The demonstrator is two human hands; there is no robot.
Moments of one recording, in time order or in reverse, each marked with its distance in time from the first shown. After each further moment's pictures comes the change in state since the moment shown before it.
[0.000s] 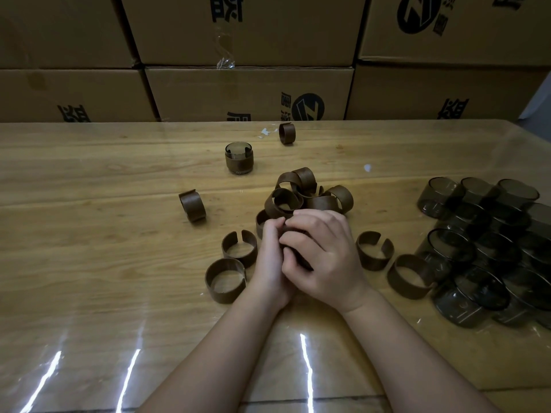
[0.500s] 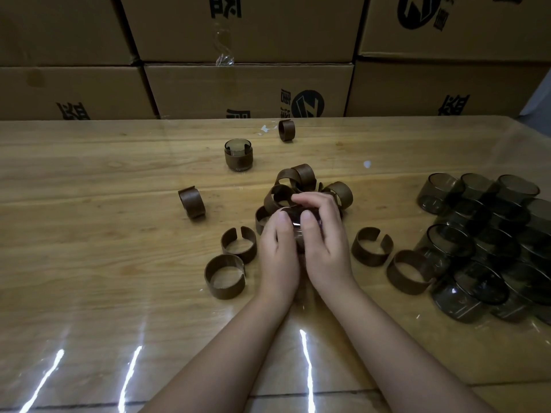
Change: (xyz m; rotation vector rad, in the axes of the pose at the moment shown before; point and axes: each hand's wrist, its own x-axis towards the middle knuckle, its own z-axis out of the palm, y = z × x) left_hand 0.000 -0.015 0.006 0.517 0.151 0.615; right_hand 0.012 -0.019 0.001 0.500 0.066 0.697
